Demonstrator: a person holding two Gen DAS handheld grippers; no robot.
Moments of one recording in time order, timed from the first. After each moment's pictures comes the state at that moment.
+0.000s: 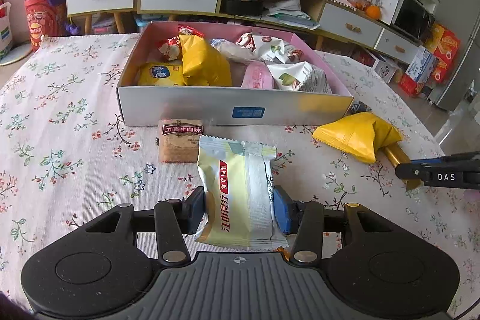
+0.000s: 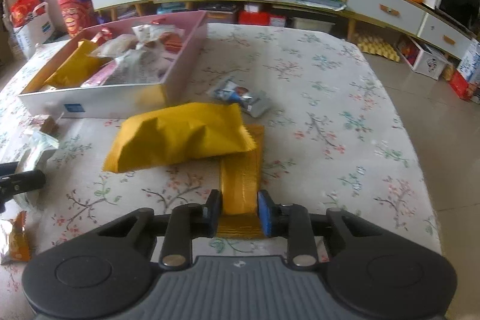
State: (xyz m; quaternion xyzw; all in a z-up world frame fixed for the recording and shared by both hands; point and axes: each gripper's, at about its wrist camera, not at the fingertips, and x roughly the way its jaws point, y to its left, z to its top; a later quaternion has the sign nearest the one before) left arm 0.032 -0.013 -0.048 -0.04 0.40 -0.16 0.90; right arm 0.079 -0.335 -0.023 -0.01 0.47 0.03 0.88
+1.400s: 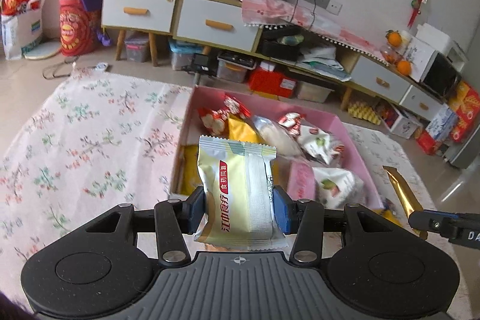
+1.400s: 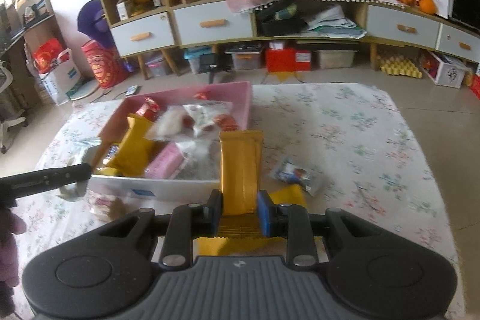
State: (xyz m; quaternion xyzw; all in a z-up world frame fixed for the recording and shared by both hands) left arm 0.099 0.023 0.003 -0.10 0.36 -0.10 0.92; right arm 0.115 -0.298 0.040 0.07 0.42 0.09 0.90
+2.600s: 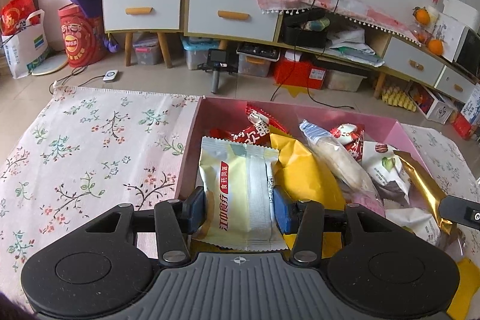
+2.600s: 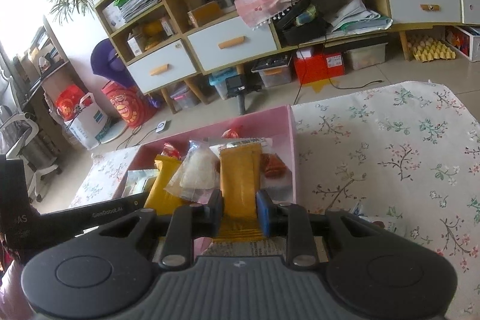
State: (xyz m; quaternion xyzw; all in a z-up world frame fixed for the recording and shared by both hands) left arm 0.198 0.008 -0.034 -0.05 0.38 -0.06 0.92; right arm 0.178 -0.291 0.010 0.17 0.37 0.12 0.90
